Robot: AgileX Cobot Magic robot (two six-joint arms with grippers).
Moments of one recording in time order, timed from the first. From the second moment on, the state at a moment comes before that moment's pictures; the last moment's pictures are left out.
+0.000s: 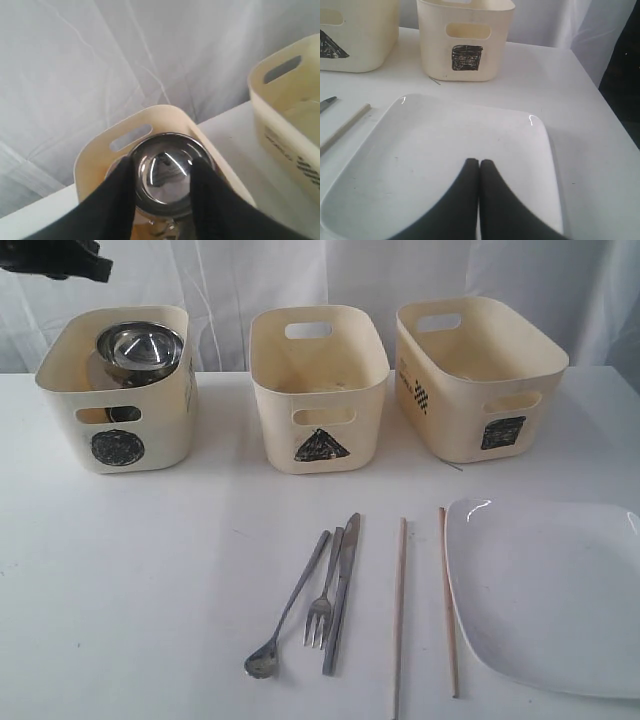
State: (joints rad) left arm -0.15 1.60 -1.42 -0.39 0.30 0.70; right arm -0.06 0.01 0.00 -0.14 0.36 0.06
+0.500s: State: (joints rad) left arm -0.15 1.48 -1.28 -0.23 0.97 0.55; right arm -0.06 0.01 0.00 -0.14 0.36 0.06
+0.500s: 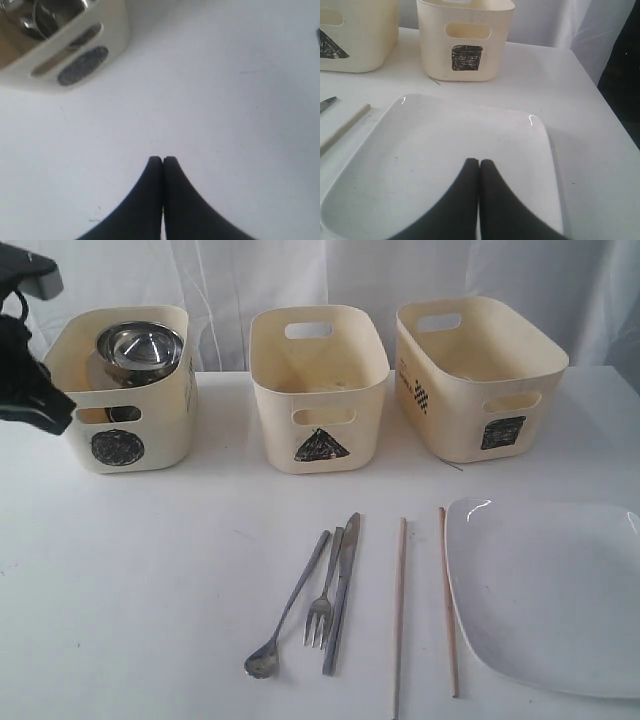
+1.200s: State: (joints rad) left arm -0.15 1.03 -1.02 -0.08 0.61 0.18; right arm -0.06 0.01 0.00 -0.14 0.36 0.06
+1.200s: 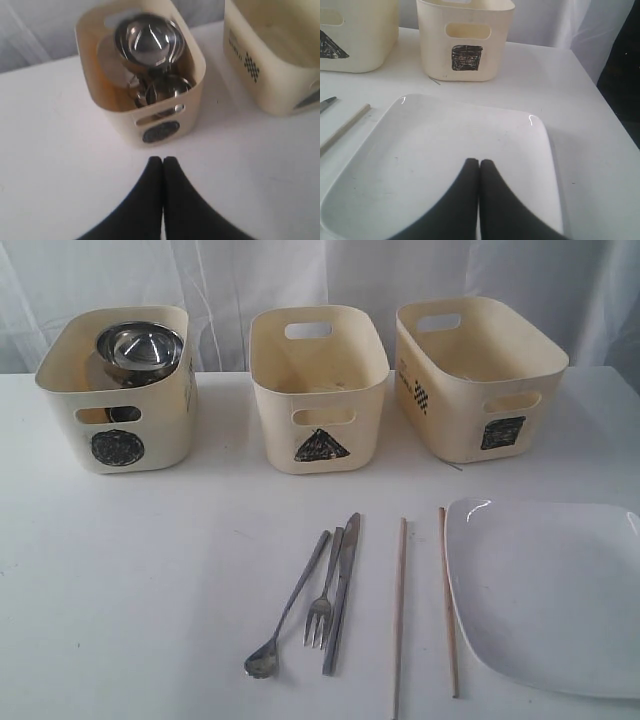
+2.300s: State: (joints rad) left arm -0.15 0.44 -0.62 0.13 0.78 0.13; right arm -0.06 0.01 0.00 -0.14 0.36 0.06
